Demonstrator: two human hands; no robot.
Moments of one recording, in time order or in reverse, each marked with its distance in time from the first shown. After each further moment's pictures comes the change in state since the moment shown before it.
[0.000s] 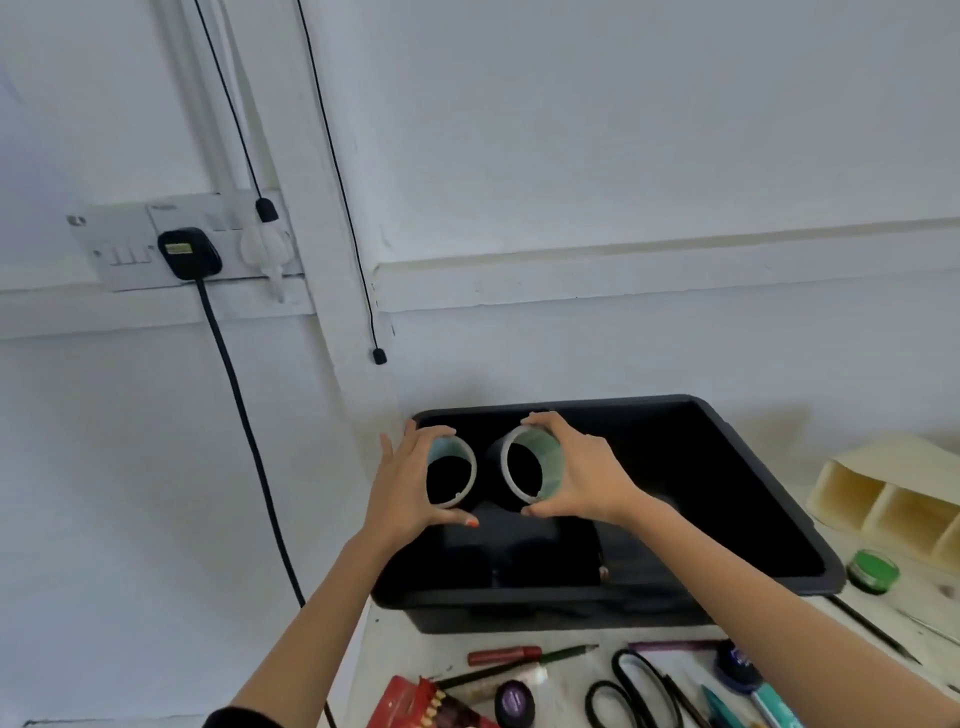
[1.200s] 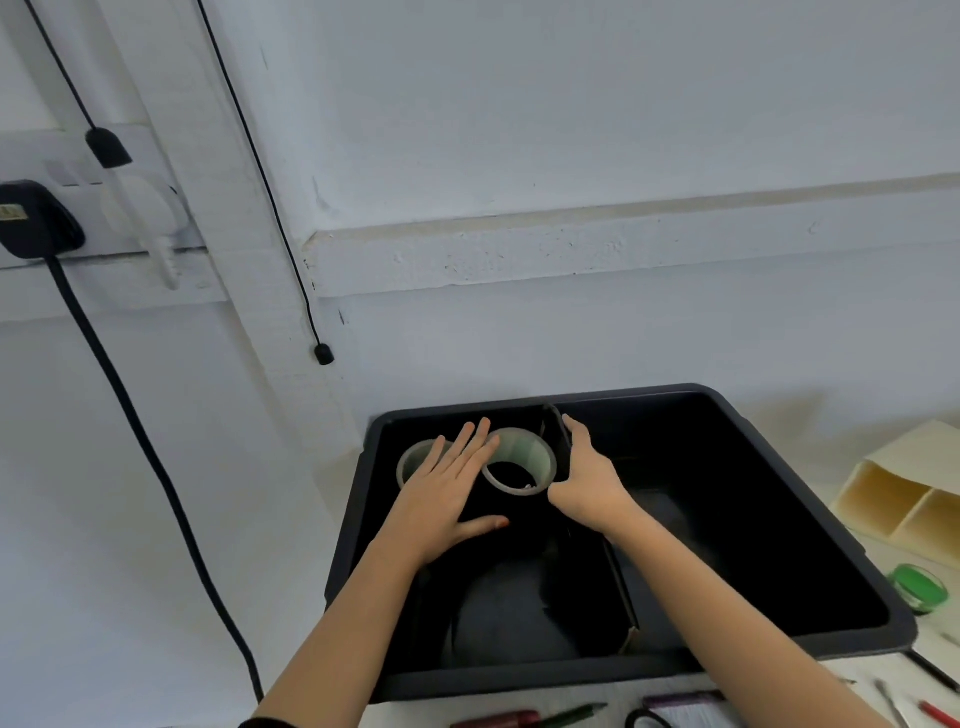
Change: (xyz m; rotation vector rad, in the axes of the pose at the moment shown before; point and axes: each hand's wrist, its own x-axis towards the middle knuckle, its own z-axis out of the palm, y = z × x) left_hand 0.052 -0.014 0.077 0.335 -0.249 0.349; right_hand 0.031 0.033 0.021 0.314 0.013 0.534
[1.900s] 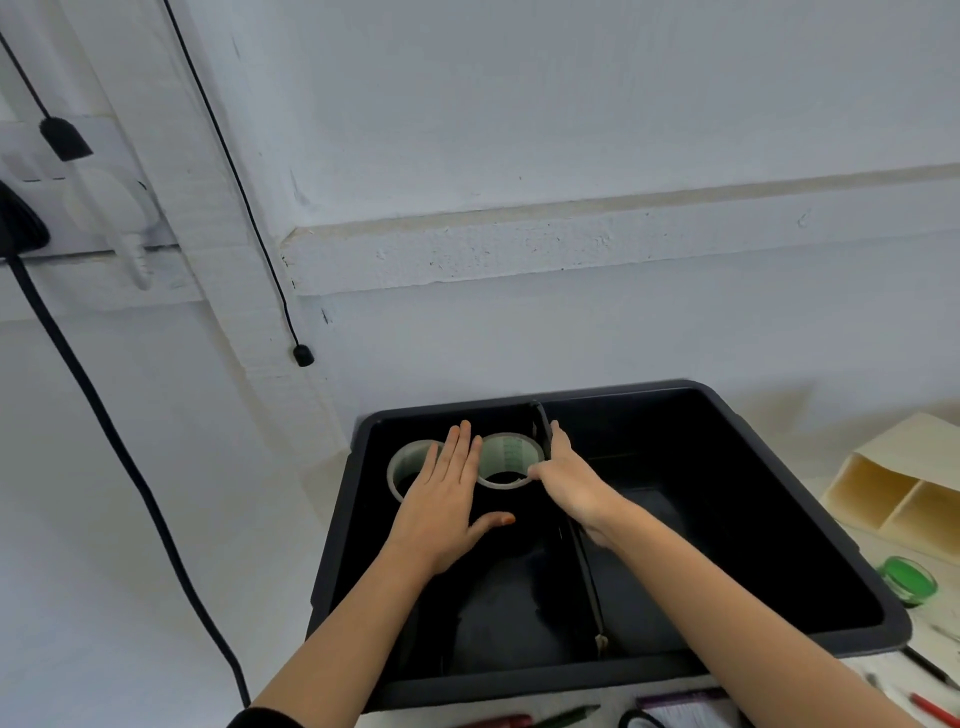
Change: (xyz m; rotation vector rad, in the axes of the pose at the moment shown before) left_hand 0.007 0.013 0.017 0.099 -0.085 -0.148; right_hand -0.001 -0.010 0.002 0.245 -0.113 0.075
